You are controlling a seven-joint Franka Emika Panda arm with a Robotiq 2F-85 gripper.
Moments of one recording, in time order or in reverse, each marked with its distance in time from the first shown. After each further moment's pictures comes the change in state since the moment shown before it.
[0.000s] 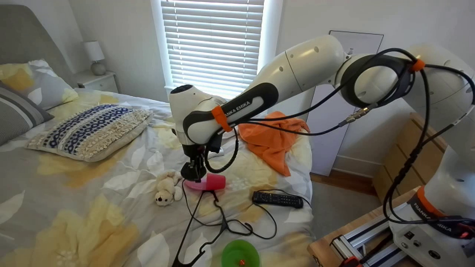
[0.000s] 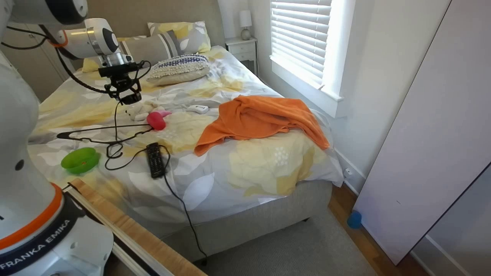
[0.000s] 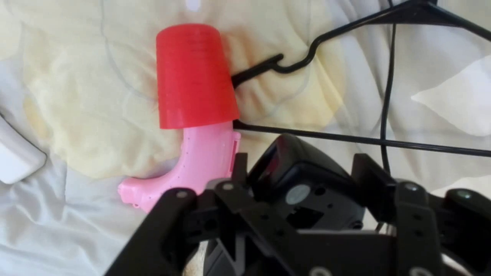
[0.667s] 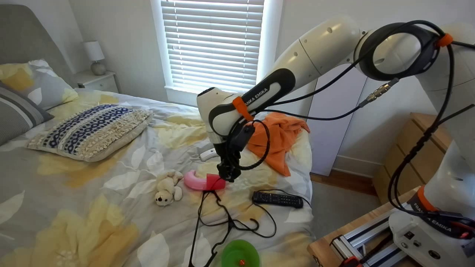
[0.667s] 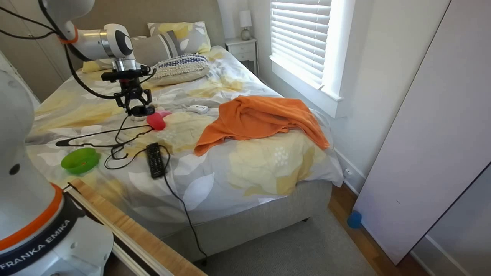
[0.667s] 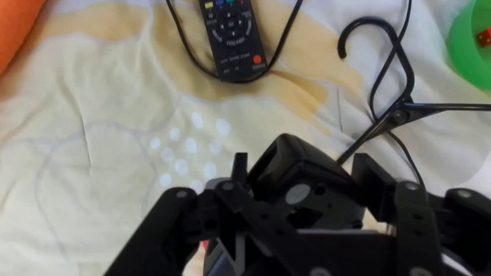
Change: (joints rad) arm -0.110 -0.177 -0.018 -0.340 0.081 -0.079 0.225
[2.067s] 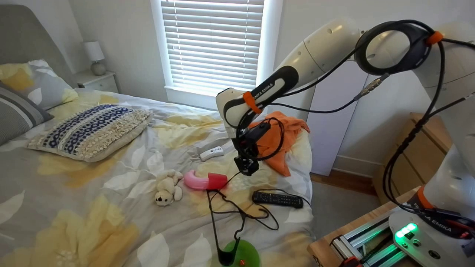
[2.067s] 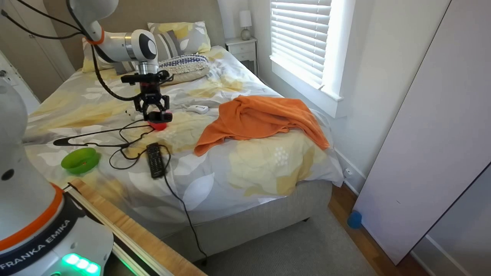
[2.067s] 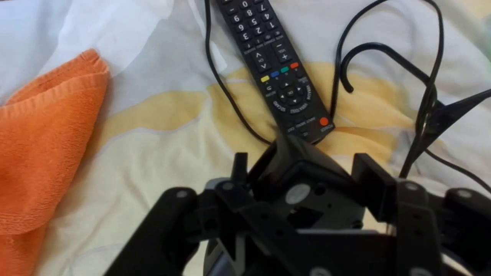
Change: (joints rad) arm -0.131 -0.001 -0.014 -0.057 0.035 -0.071 0.026
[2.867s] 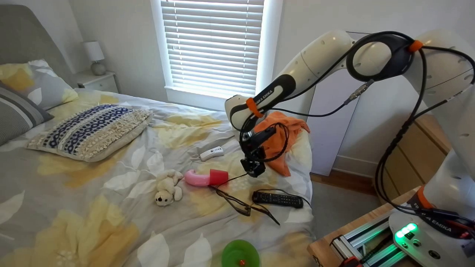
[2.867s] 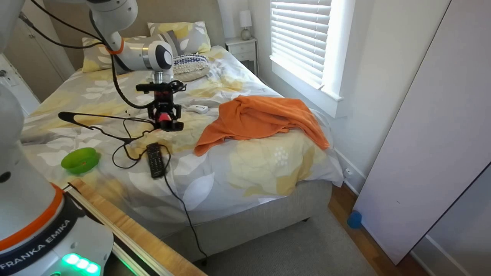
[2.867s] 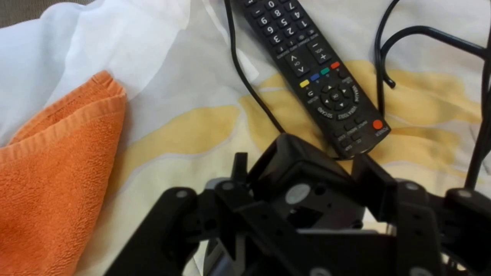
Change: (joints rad) arm -0.062 0.084 -0.019 0.032 0.013 0.000 0.021
